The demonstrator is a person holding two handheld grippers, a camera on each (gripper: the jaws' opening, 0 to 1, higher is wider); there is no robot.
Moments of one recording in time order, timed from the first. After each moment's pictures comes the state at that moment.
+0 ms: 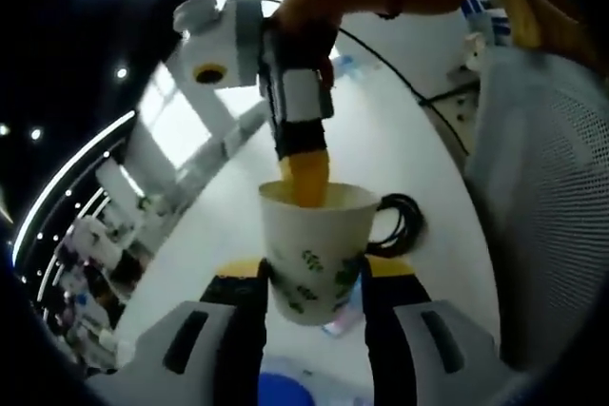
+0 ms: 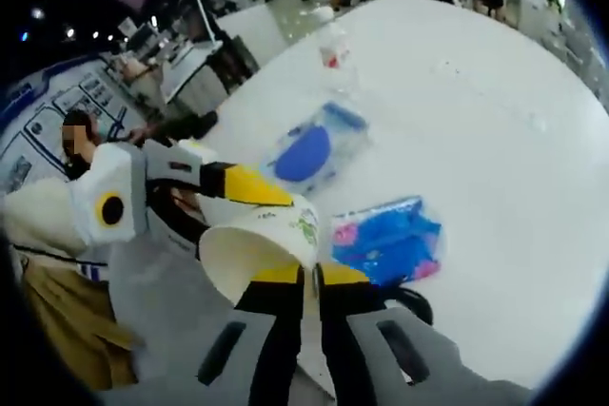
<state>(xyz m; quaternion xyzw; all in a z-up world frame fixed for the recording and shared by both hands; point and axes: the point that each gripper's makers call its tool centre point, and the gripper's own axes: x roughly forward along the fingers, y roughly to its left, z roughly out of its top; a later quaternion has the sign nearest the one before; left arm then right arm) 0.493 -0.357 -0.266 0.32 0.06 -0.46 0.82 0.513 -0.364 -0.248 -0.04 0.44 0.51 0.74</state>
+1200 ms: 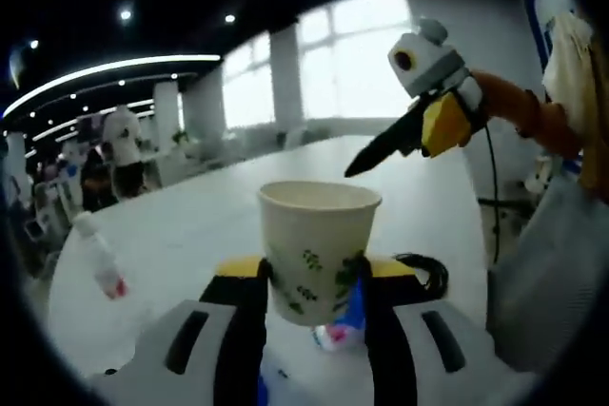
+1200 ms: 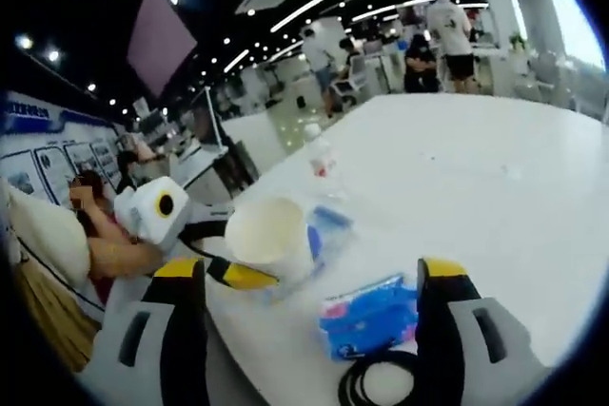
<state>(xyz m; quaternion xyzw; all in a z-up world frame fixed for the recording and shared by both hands) 0.539 -0.315 -0.247 0.08 0.09 -0.37 0.92 0.542 -0.384 -0.216 0.02 0.29 0.48 0.83</state>
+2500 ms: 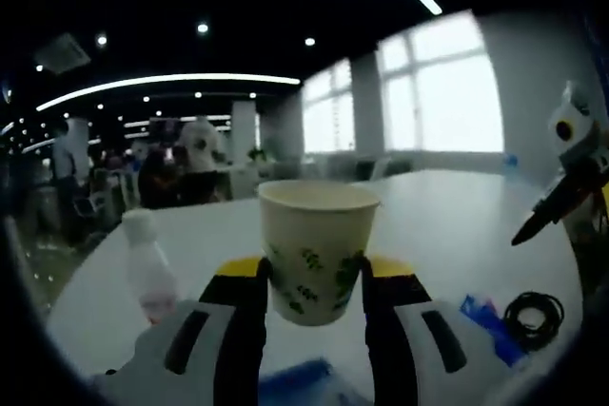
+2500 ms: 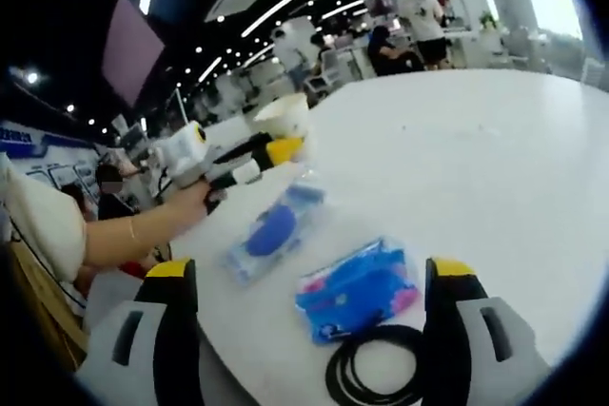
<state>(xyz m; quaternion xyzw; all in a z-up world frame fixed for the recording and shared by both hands) 0.674 -0.245 -0.250 0.02 0.03 -0.20 0.98 0.544 -0.408 -0.274 0.06 0.32 0.43 0.84</state>
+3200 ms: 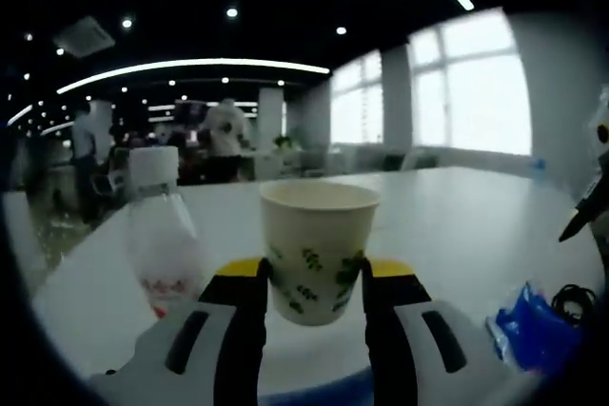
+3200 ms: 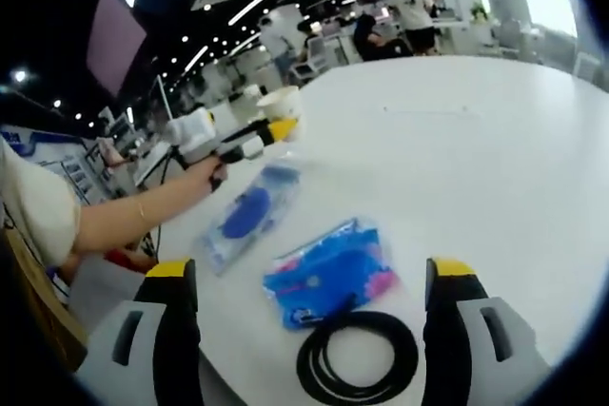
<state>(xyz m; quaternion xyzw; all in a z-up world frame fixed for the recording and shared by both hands) 0.723 -0.210 -0.298 0.00 0.05 -0.15 0.99 0.552 -0.428 -0.305 0.04 0.35 0.40 0.84</state>
